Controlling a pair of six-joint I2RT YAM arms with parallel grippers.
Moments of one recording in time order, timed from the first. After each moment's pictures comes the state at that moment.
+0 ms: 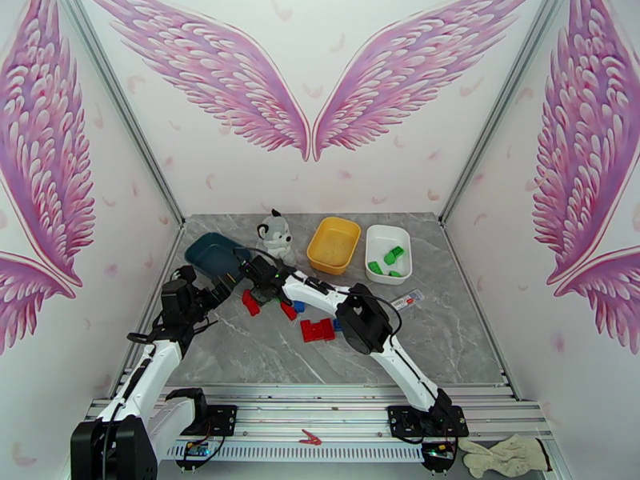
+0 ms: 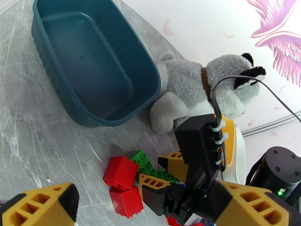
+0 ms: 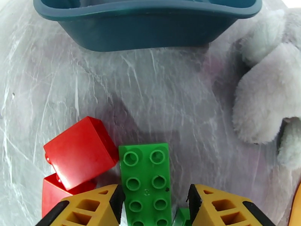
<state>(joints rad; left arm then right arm) 0.09 0.98 0.48 -0.02 0.35 -0.71 0.91 2.48 2.11 -0.61 0.10 -0.03</state>
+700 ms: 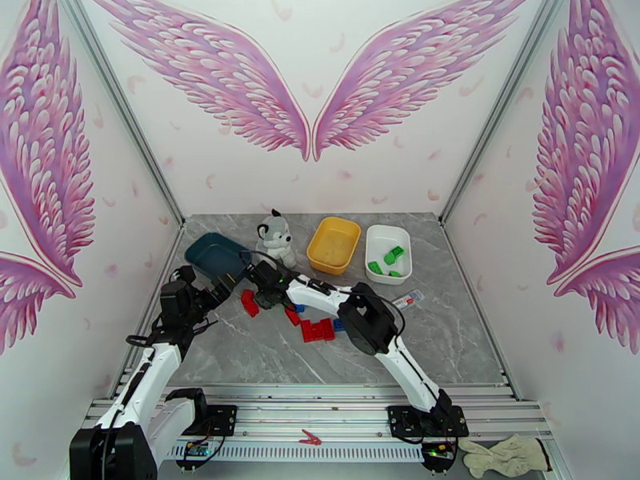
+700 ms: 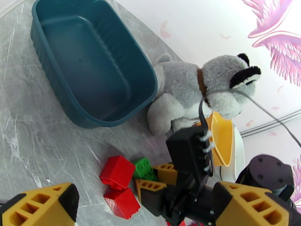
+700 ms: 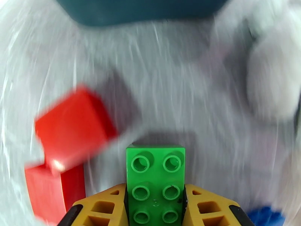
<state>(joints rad) 0.06 0.94 0.47 -0.02 0.34 -0.71 0.91 2.33 1.83 -0.49 0.06 0.06</state>
